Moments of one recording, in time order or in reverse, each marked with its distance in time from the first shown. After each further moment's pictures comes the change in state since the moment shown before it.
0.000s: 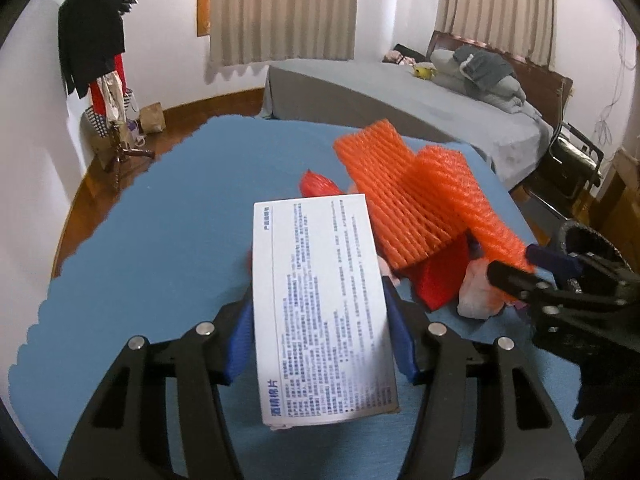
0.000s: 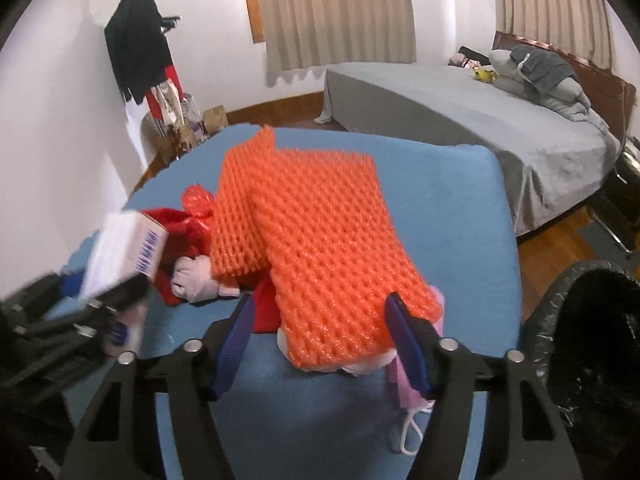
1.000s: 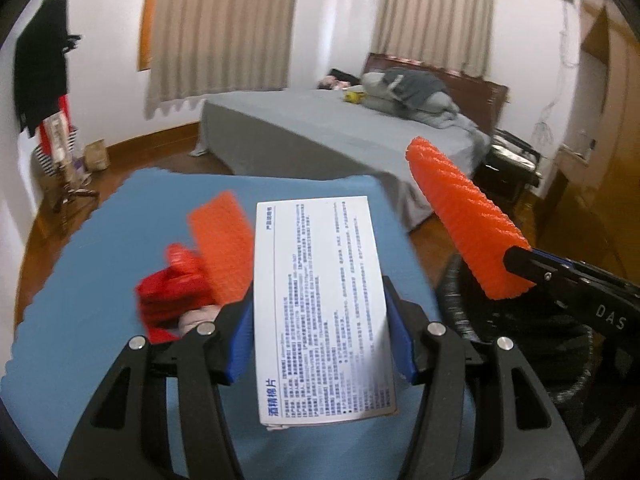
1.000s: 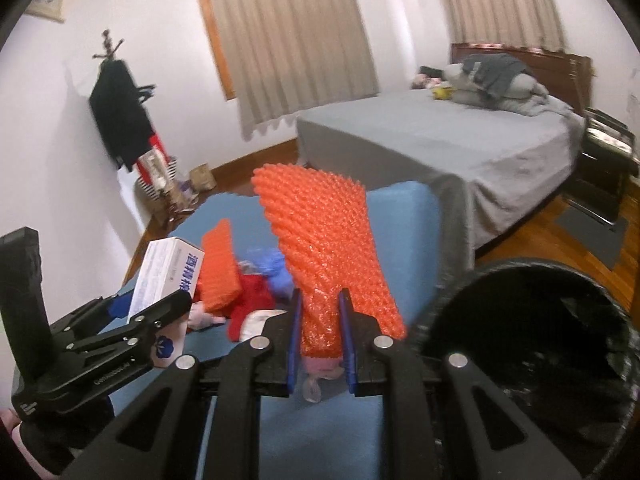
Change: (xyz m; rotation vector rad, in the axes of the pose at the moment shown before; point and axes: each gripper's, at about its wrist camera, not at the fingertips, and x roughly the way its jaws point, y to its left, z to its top) left arm -0.050 -0.113 0.022 0.101 -0.102 -0.227; right arm -0.139 -0.103 -0.010 0.194 -0.167 -0.016
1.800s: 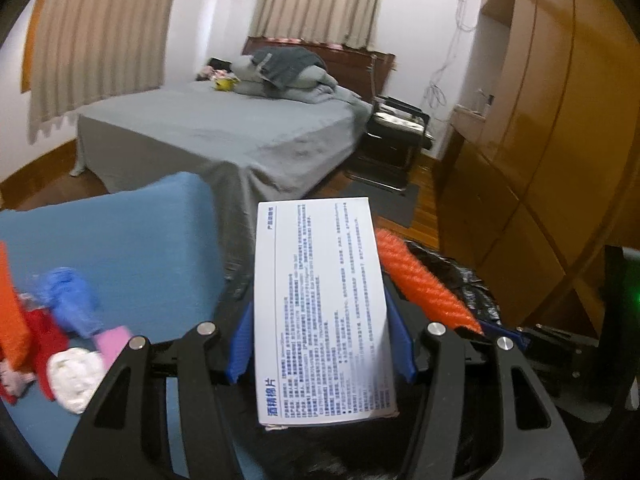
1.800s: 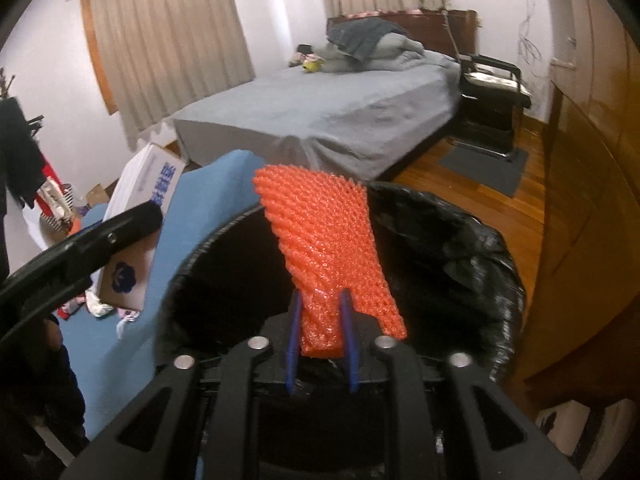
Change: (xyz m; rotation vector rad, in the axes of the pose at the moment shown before) left arm 0.081 -0.200 -0.005 0.166 0.078 -0.369; right arm -0.045 -0.159 -0.058 0.216 0.067 -0.333
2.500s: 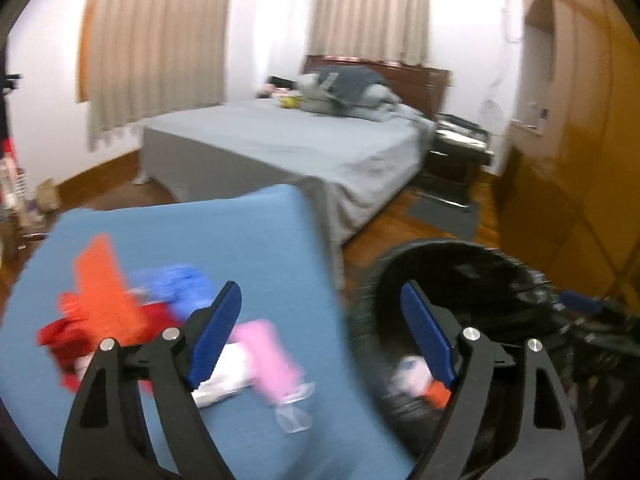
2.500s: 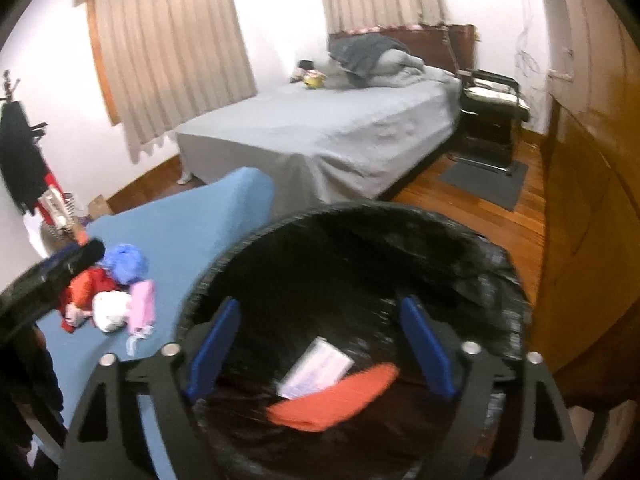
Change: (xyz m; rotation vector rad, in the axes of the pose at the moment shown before) left arm -0.082 0.098 -0.021 -0.034 -0.074 0.290; right arm -0.009 0.042 0.006 -0.039 -0.077 0.054
